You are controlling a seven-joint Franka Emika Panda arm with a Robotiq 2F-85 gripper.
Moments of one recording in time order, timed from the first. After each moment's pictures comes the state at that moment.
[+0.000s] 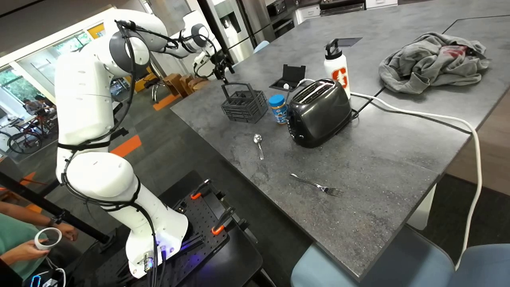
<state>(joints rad) 0.48 0.67 0.14 -1.32 -0.15 2.13 1.70</state>
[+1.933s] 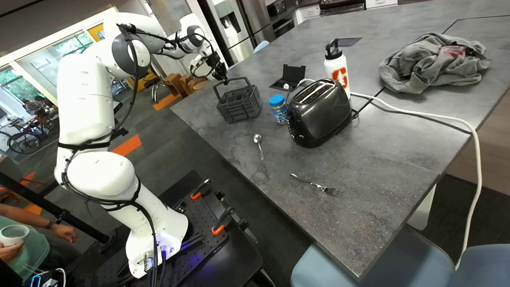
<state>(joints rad) 0.53 0.69 0.14 -1.27 -0.18 2.01 1.58</state>
